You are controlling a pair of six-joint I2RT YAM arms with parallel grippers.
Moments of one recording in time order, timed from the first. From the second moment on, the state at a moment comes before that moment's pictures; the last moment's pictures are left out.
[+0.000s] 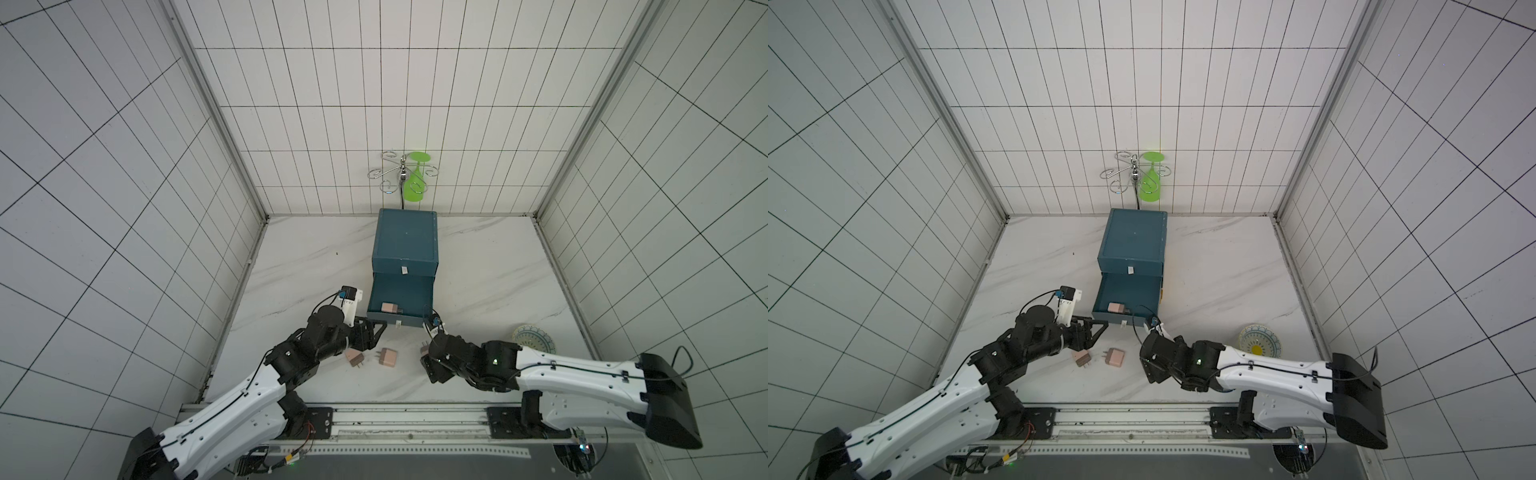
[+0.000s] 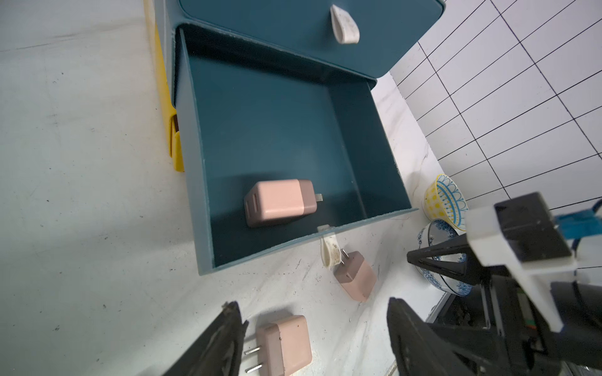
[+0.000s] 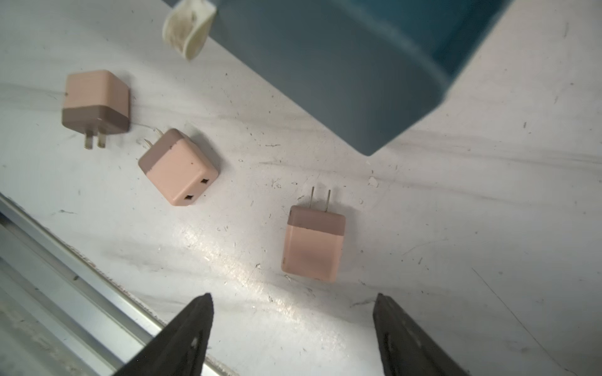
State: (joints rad) left arm -0.72 0.77 0.47 -0.22 0.15 -0.60; right arm 1.36 1.18 0.67 -0.55 0.33 0.63
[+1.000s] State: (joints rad) left arm -0.72 0.78 0.46 -0.22 0.17 -0.59; right arm 1.34 1.43 0.55 -0.21 0.47 0.70
